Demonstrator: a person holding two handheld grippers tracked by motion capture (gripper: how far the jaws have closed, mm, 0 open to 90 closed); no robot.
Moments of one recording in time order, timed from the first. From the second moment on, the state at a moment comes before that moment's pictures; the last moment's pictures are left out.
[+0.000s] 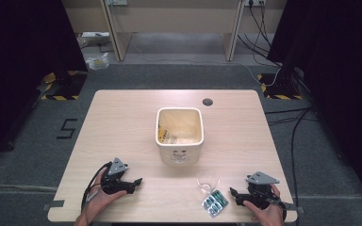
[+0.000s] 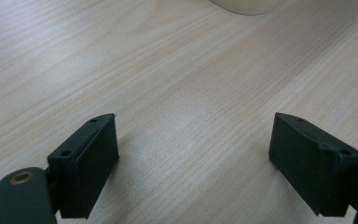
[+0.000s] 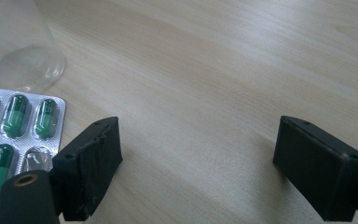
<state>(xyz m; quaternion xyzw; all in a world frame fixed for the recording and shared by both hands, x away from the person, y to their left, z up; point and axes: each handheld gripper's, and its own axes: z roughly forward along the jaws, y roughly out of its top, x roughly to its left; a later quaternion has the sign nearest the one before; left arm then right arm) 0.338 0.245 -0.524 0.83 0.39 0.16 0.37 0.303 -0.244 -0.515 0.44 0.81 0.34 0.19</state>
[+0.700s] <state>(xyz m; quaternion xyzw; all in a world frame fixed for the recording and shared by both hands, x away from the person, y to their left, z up) 0.338 0.245 -0.524 0.83 0.39 0.16 0.37 0.300 -0.239 -0.483 0.43 0.79 0.37 0.22</state>
